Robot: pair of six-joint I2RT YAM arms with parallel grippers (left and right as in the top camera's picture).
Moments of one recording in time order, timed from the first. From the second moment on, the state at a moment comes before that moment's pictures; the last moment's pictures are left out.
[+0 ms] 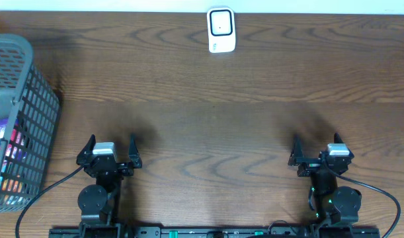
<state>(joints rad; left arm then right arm) 0.00 0.01 0.02 -0.12 -0.03 -0.01 0.01 0.01 0.01 -0.07 -0.01 0.02</state>
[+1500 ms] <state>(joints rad) 0.00 0.02 0.09 0.56 0.37 -0.76 0.01 0.01 0.01 -0.07 -0.01 0.02</state>
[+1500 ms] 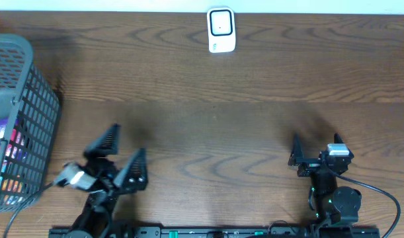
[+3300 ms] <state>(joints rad) 0.84 1.72 1.96 -1.32 -0.17 -0.70 0.01 0.01 0.01 -0.07 -0.01 0.01</state>
